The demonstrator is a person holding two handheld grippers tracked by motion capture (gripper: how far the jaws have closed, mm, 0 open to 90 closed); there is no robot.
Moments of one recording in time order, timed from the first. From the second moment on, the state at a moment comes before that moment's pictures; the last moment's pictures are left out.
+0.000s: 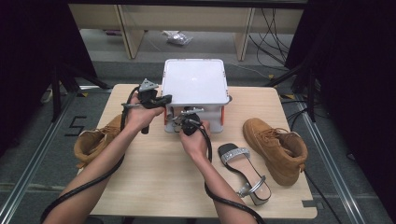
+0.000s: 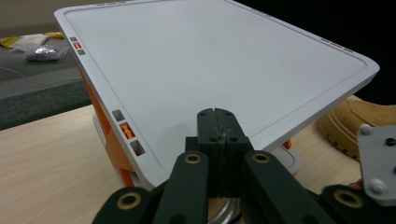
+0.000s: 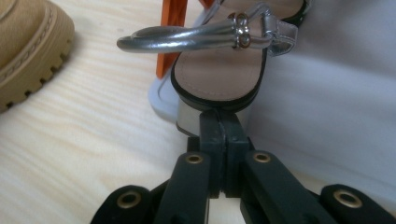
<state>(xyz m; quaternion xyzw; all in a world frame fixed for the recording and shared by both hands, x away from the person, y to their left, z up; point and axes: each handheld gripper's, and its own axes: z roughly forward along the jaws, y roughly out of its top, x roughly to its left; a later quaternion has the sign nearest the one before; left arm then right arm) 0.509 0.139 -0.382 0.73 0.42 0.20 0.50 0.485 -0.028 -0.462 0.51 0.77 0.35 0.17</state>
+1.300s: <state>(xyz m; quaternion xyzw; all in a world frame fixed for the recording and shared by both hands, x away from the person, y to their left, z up) 0.509 0.139 -0.381 0.73 0.42 0.21 0.50 0.430 -0.123 -0.431 0.48 0.82 0.29 0.10</state>
